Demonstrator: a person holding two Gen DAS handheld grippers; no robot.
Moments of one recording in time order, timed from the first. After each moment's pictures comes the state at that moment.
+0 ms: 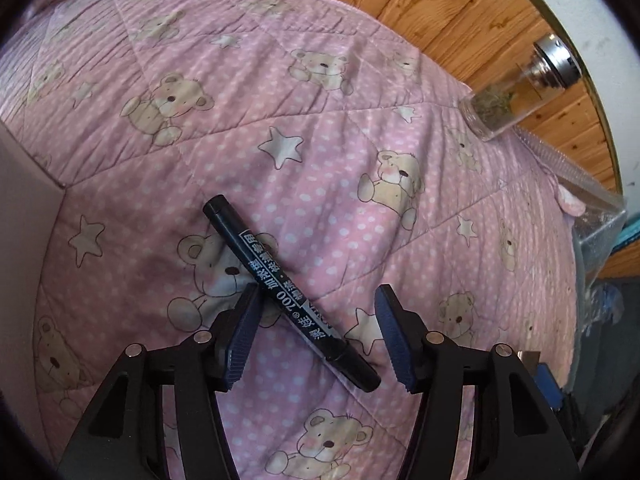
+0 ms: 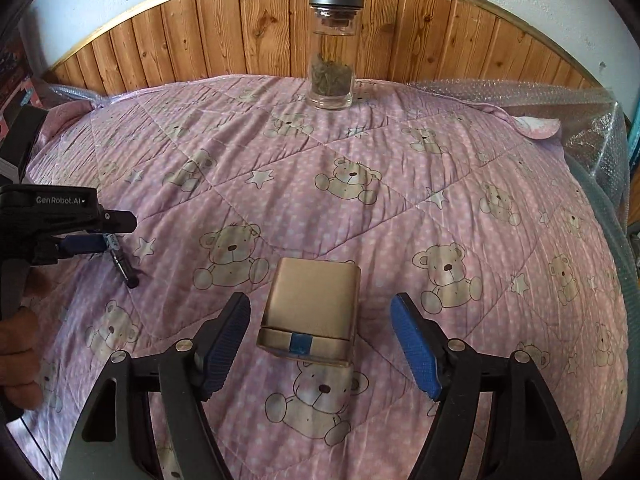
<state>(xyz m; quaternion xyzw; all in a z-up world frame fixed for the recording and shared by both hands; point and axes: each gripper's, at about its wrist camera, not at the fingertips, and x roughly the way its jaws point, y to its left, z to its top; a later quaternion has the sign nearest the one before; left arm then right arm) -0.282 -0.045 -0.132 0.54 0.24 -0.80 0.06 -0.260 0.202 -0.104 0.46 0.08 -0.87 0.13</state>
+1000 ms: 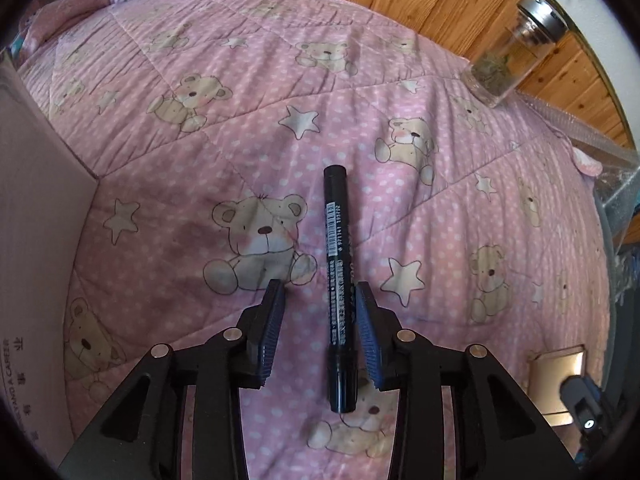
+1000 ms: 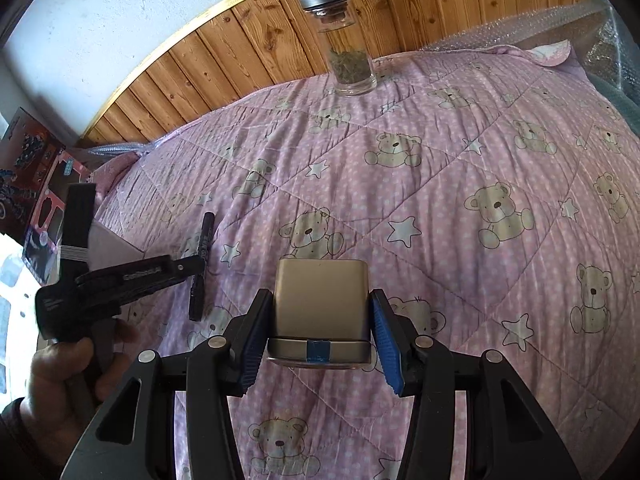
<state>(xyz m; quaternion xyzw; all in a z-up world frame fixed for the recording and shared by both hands) -0.257 -0.033 -0.132 0.54 0.15 -0.83 0.07 -0.230 0.220 -0.092 0.49 -0.09 -0.84 0.20</state>
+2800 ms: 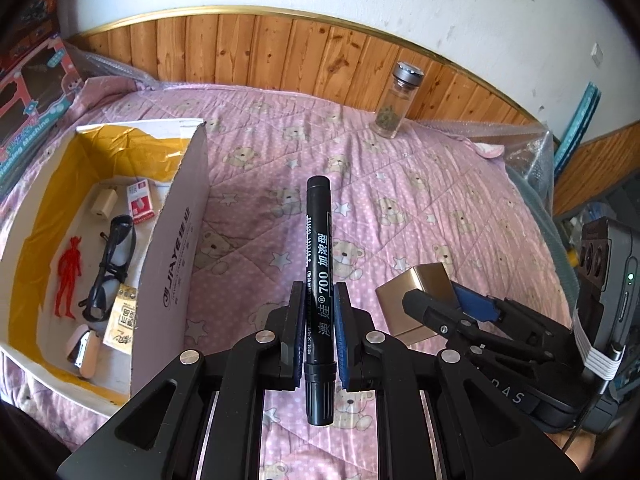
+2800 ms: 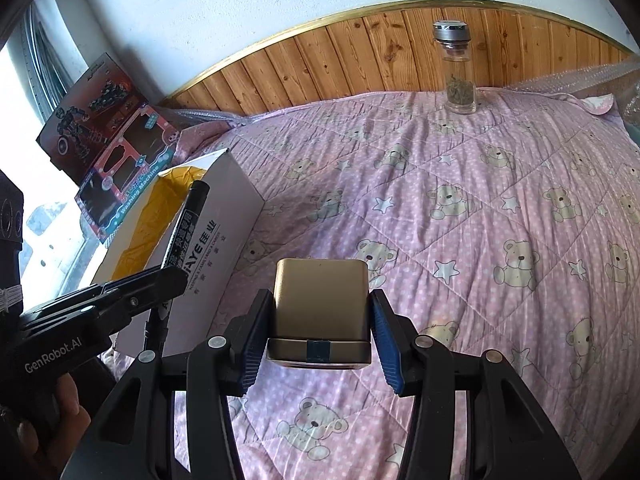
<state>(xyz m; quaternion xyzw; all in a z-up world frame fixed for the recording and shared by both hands) -0.037 -0.046 0.011 0.43 0.13 -0.89 0.00 -0.087 0.134 -0.032 0.44 -0.05 -0.85 0.29</state>
